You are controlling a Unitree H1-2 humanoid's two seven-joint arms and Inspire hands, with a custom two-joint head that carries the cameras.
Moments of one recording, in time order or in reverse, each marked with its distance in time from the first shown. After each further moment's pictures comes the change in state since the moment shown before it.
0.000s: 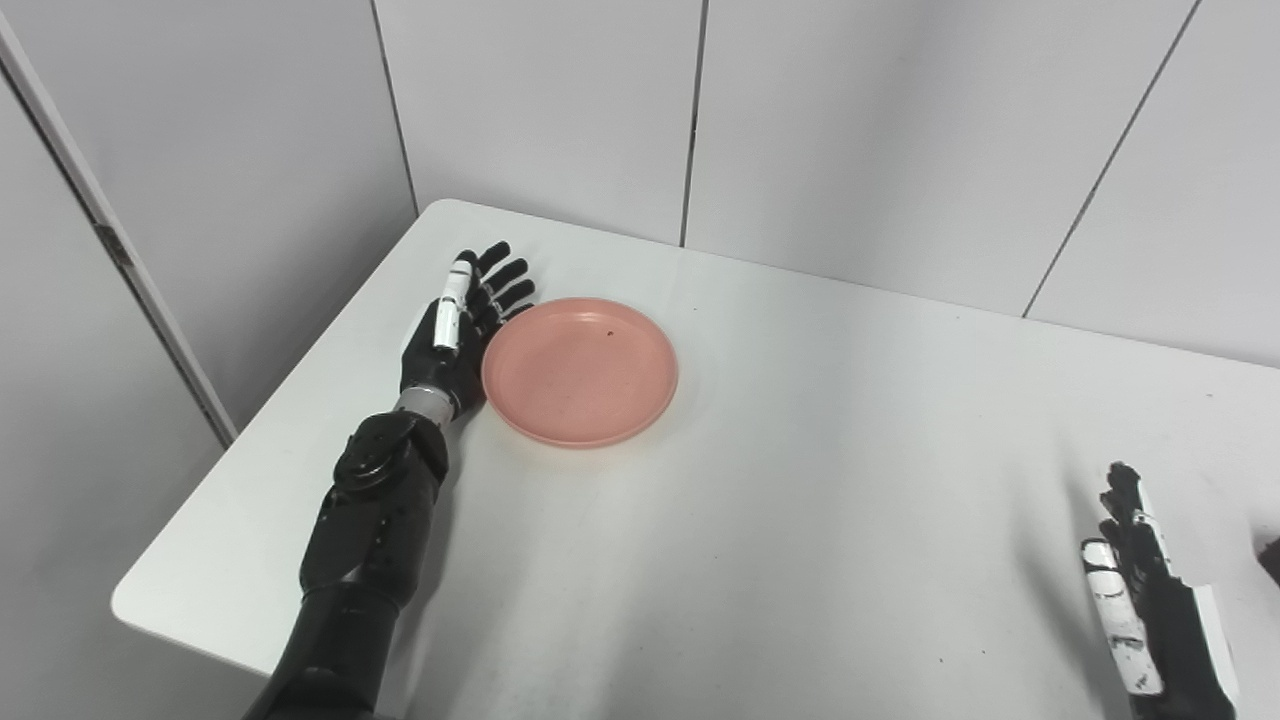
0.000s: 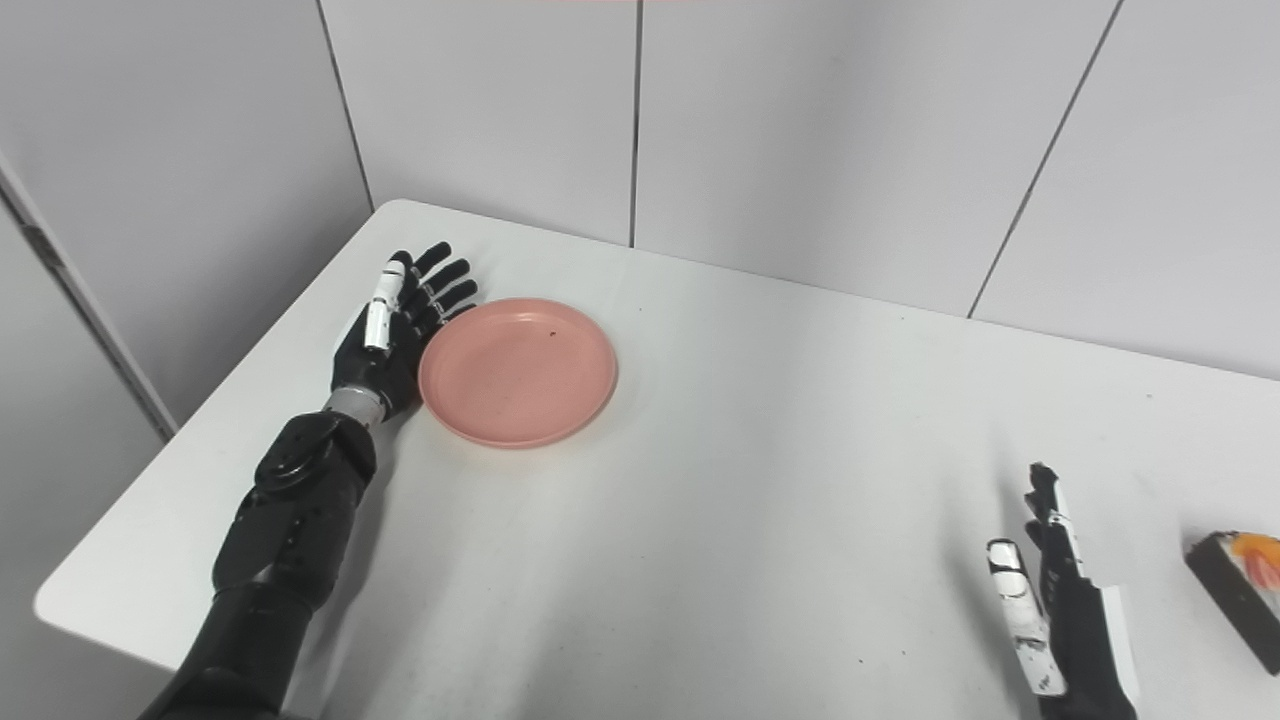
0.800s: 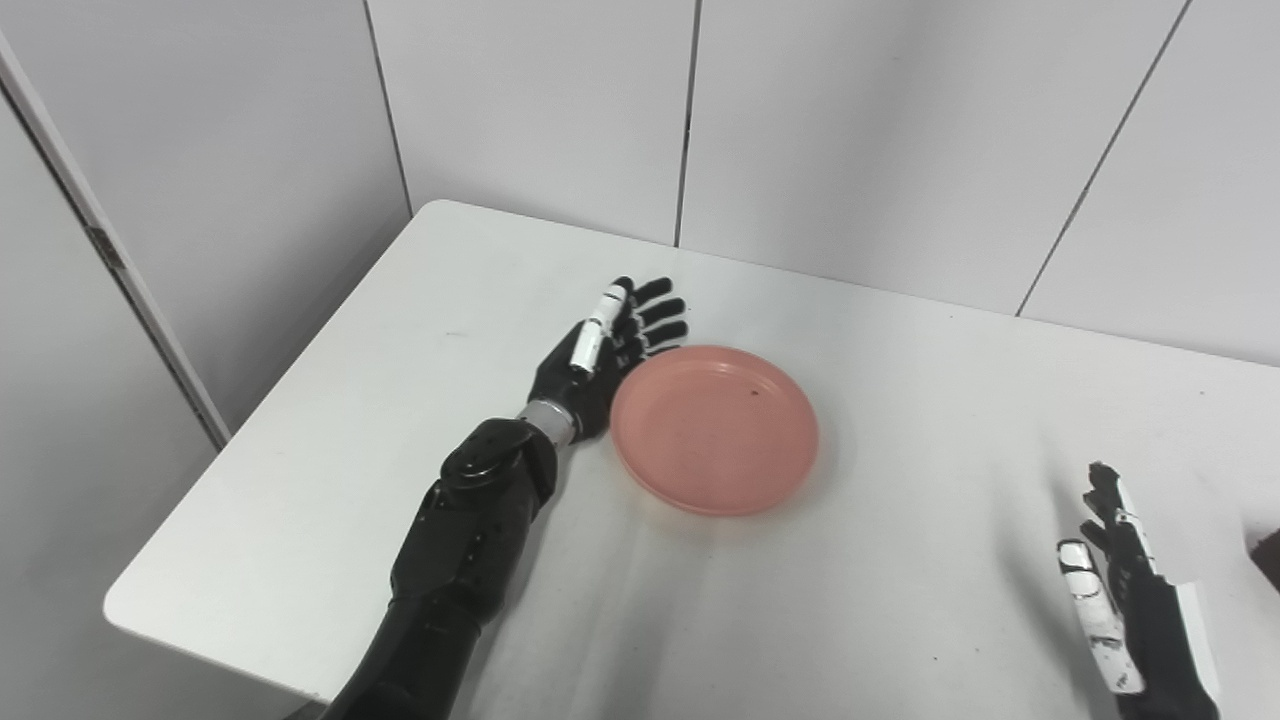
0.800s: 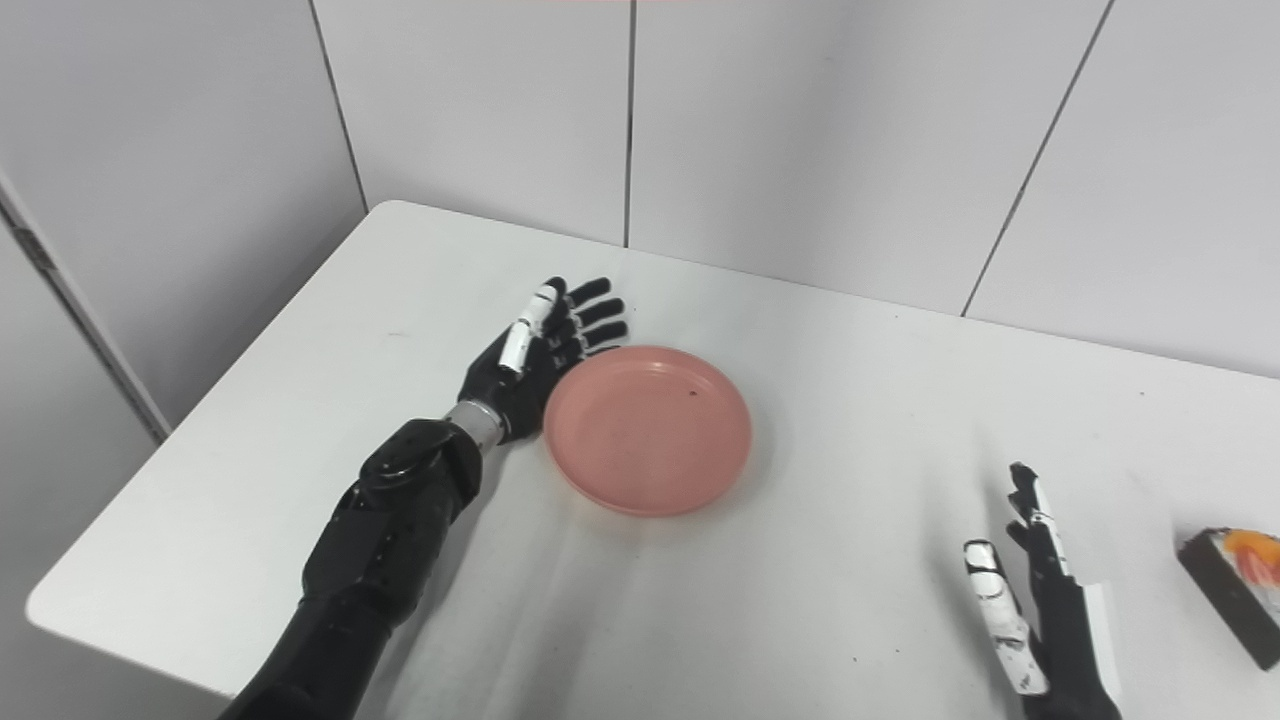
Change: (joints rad) left arm -0.027 -0.127 -0.204 -0.075 0.027 0.148 -0.079; right arm 0.015 0.040 0.018 -0.036 -0.091 0.000 -0.019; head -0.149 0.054
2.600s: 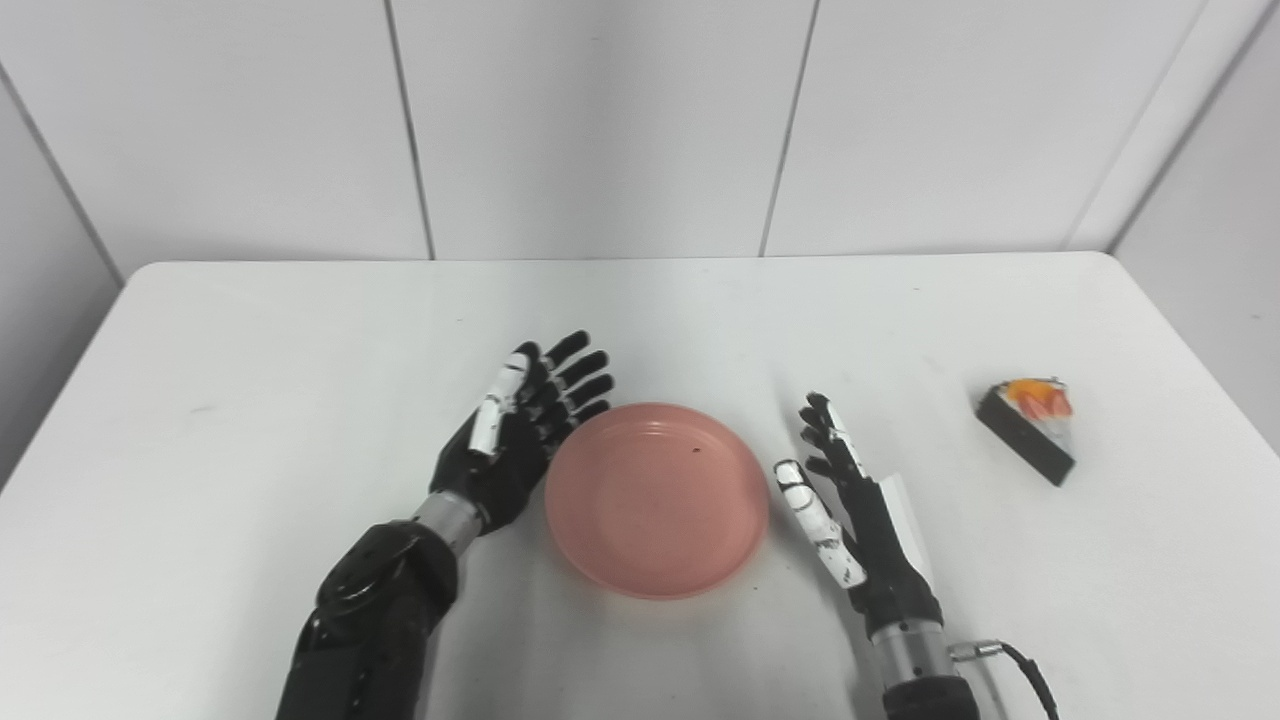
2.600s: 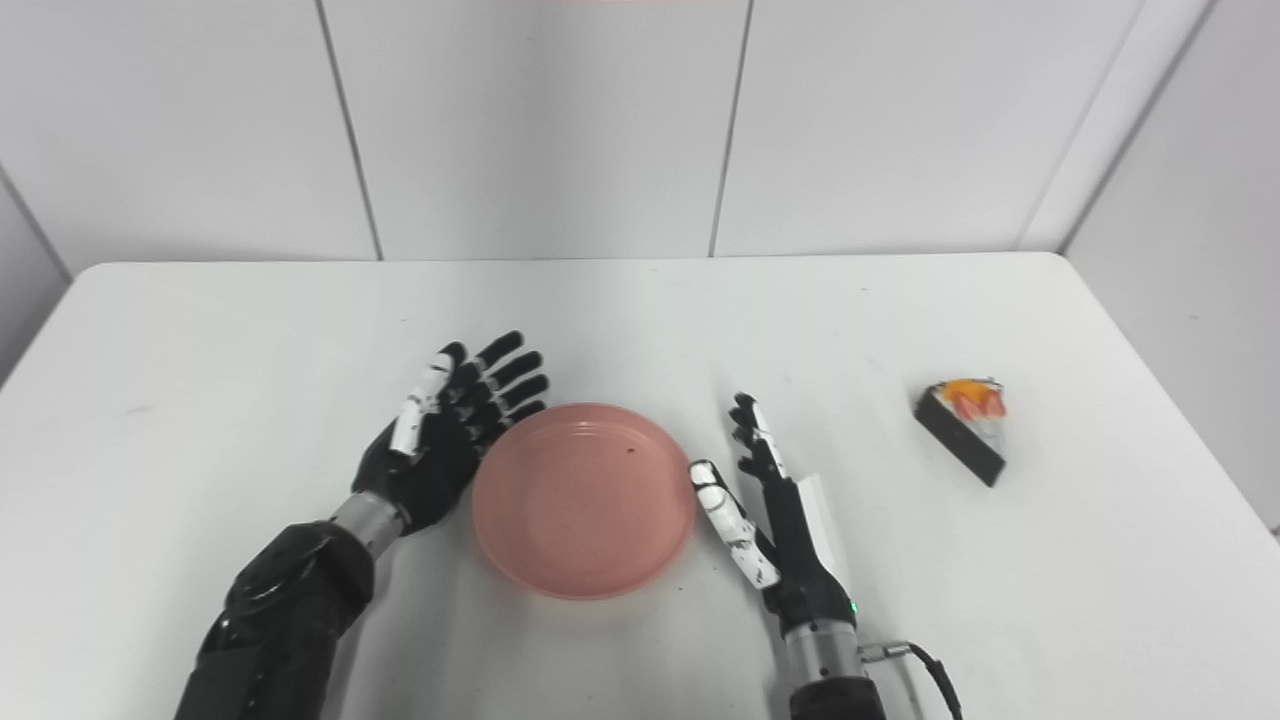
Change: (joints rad) left arm 0.092 -0.103 -0.063 -0.103 -0.044 0.079 -0.133; right arm 0.013 0.122 0.043 -0.242 -0.267 0.253 -0.034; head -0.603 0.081
